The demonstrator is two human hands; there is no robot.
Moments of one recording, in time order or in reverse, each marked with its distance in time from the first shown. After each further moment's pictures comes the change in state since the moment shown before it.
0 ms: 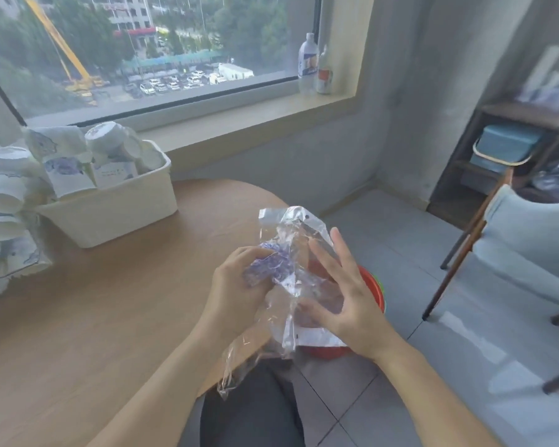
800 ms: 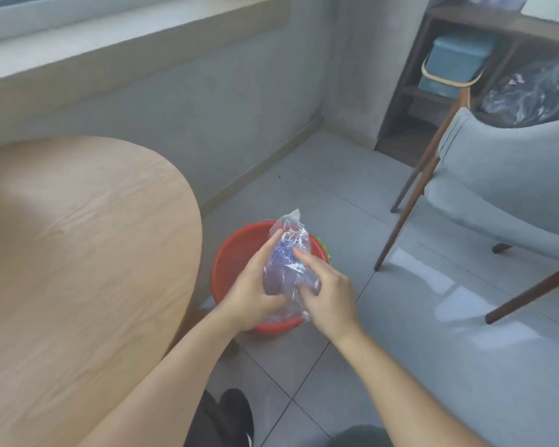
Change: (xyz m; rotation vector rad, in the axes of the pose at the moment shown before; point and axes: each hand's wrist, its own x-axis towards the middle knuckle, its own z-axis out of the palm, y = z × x) left_hand 0.068 -0.122 0.224 -0.049 -0.597 -0.126; right_hand 0.003 0.247 -0.013 -0.098 0.303 0.294
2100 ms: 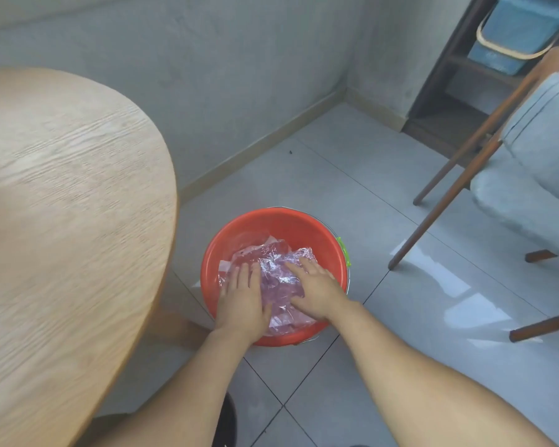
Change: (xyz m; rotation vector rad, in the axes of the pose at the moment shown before) left_hand 0.045 -0.145 0.045 0.897 0.000 -0.424; right_hand 0.077 0.152 0.082 -0.616 -0.739 0.150
